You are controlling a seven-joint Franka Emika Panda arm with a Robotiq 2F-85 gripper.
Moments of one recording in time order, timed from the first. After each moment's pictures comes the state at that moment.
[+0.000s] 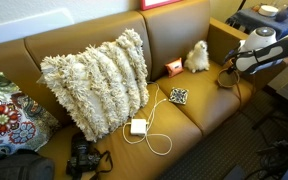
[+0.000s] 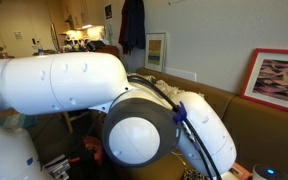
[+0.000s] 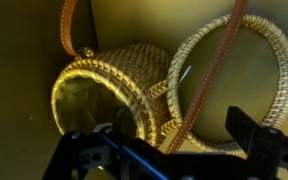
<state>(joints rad) -0.56 1.48 -0.17 -1.08 -0.24 2.84 -0.35</state>
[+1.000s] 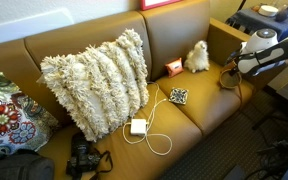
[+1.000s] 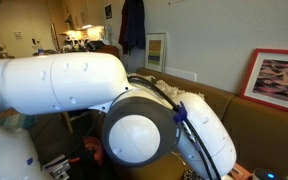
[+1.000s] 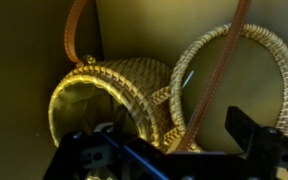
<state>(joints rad) -0.56 1.48 -0.20 -1.10 -0.24 2.84 -0.35</state>
